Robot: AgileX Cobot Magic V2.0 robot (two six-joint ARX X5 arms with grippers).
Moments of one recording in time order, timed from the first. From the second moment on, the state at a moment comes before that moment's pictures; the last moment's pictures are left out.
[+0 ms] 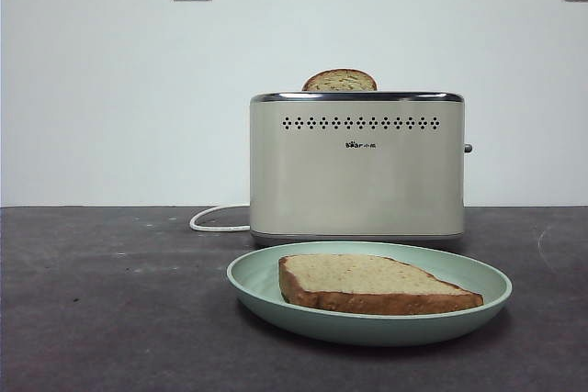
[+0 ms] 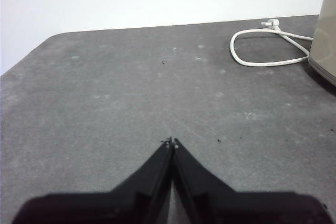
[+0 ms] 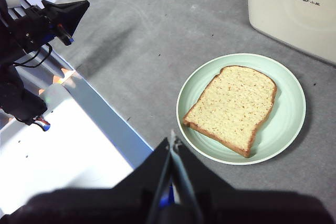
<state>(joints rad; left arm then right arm) -0.04 0.00 0.01 -0.18 -0.08 0.03 0.51 0.68 1.01 -1.00 -0.42 0.01</state>
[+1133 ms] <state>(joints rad) -0.04 0.00 0.01 -0.18 -0.08 0.03 0.21 0.33 0.58 -0.37 -0.41 -0.14</state>
